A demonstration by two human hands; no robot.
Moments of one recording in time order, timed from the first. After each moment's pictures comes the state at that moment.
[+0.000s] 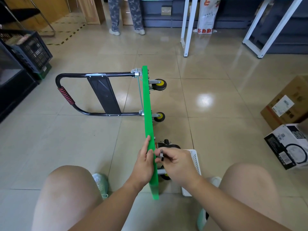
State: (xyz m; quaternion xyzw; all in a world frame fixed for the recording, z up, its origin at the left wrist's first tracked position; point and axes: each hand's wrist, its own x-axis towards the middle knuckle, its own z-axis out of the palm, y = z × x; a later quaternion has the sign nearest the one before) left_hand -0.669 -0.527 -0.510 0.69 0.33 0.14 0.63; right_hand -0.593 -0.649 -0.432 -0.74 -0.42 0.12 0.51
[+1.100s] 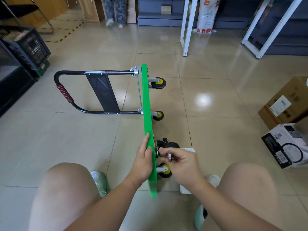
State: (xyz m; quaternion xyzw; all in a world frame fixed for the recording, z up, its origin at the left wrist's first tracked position) left_hand -0.671 -0.530 -0.503 0.70 0.34 0.13 0.62; right_hand -0.596 -0.665 -0.445 -0.69 -0.28 0.21 0.64
